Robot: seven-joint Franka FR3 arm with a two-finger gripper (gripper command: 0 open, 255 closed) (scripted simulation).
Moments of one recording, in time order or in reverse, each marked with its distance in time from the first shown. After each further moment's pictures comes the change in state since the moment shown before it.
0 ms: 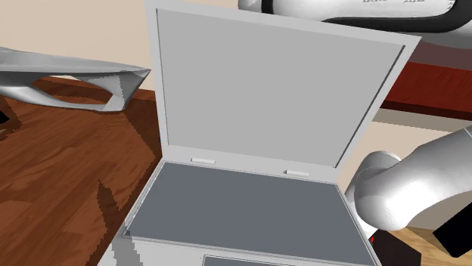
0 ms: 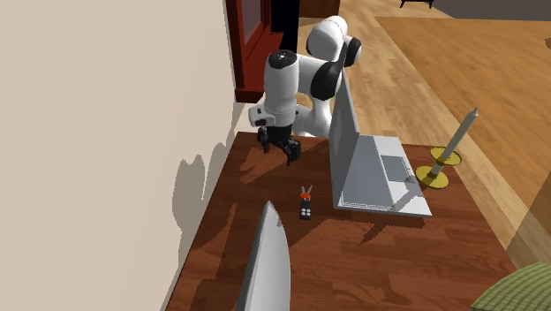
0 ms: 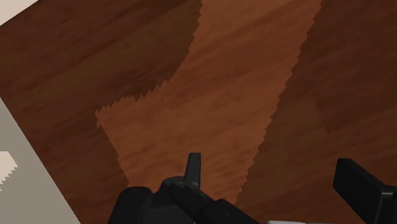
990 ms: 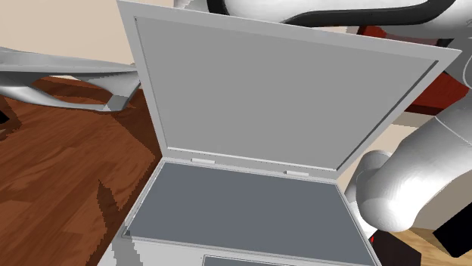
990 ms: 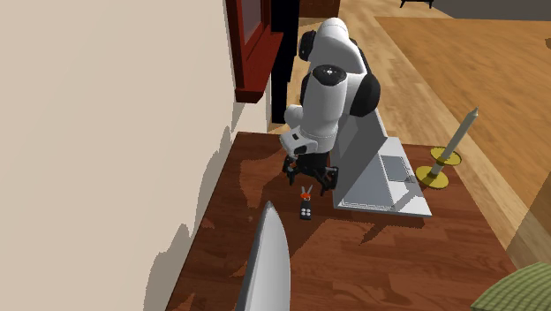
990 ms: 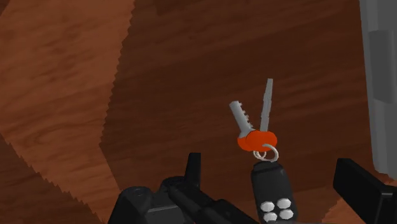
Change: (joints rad) arm 0.080 0.245 0.187 0.216 0.004 0.144 0.107
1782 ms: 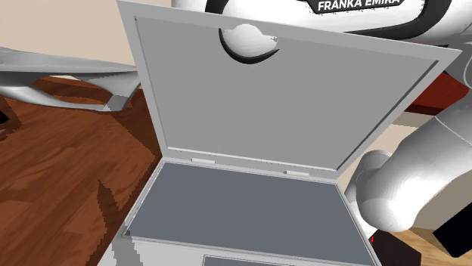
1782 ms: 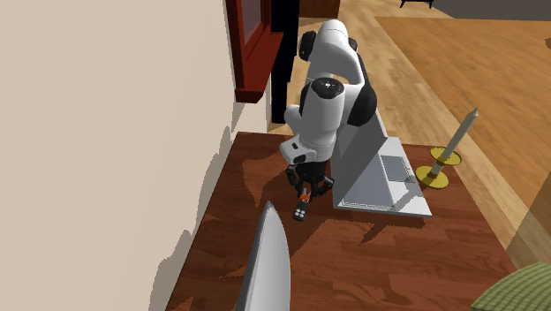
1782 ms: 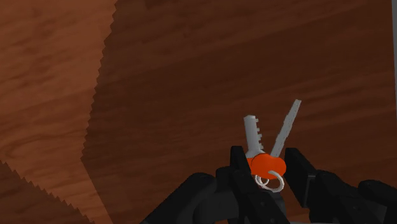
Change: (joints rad) arm 0.003 -0.001 0.005 -0.071 0.003 0.072 0.000
